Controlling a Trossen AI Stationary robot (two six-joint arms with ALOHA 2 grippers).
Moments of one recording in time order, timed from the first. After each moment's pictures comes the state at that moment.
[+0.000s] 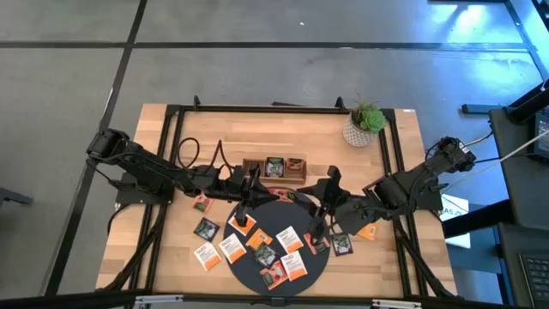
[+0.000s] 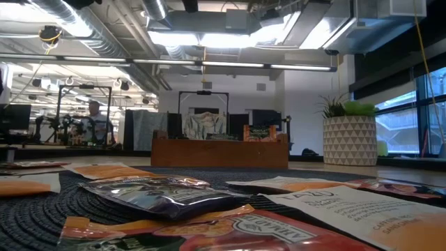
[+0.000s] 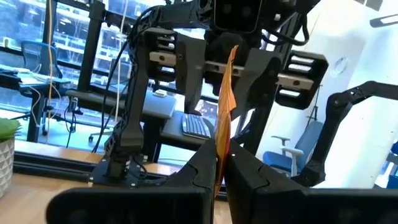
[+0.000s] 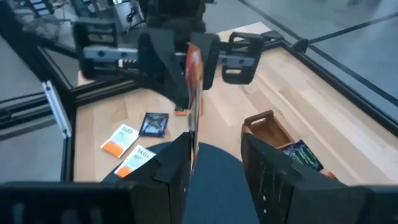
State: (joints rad) left arm -0.25 1.44 0.75 0.92 -0.14 -0.25; right arm 0.54 1.53 1.56 -0.68 0.73 0.59
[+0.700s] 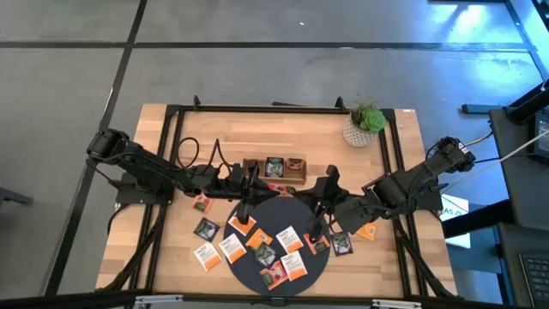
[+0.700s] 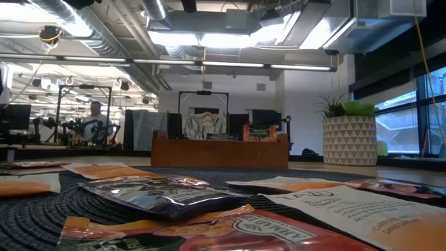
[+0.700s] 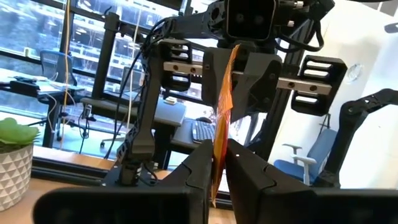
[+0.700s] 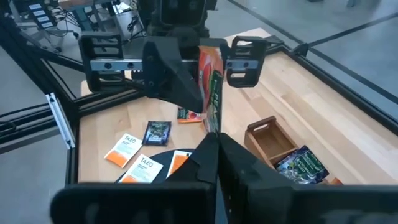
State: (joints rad) left arm -0.25 1.44 0.75 0.94 -0.19 -0.24; right arm 0.52 1.53 1.56 -0.64 0.74 0.59
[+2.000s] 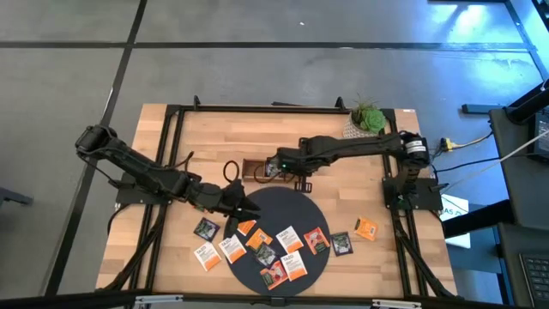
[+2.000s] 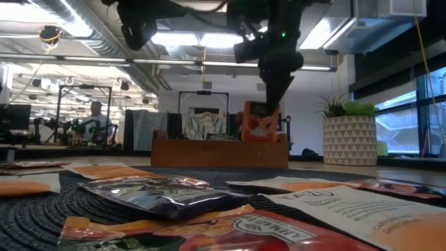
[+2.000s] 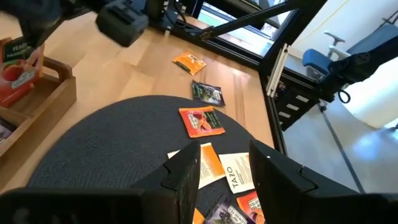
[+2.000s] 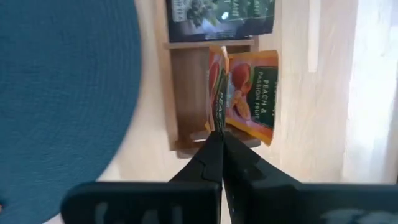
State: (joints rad) left arm -0.39 1.27 0.75 0.15 -0.24 -0.58; right arm -0.04 1.89 1.56 -1.08 0.22 0.02
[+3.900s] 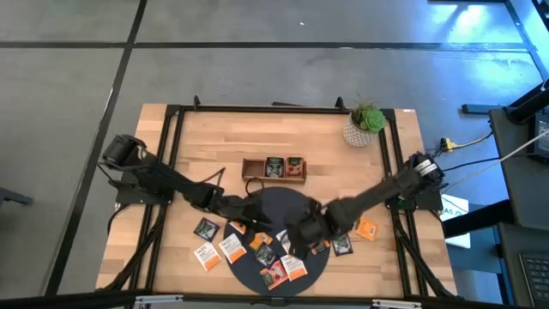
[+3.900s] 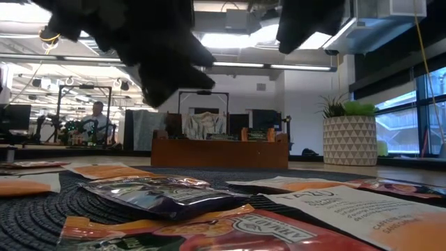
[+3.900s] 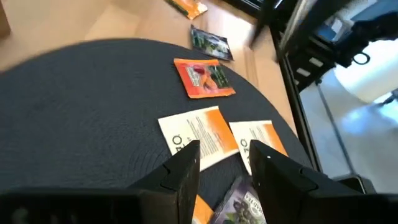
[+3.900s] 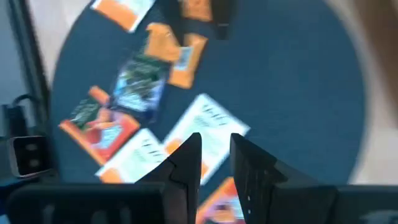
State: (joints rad) left arm -0.34 1.64 0.75 0.43 -0.10 -0.61; right arm 0.48 1.88 1.58 -0.84 0.24 0.79
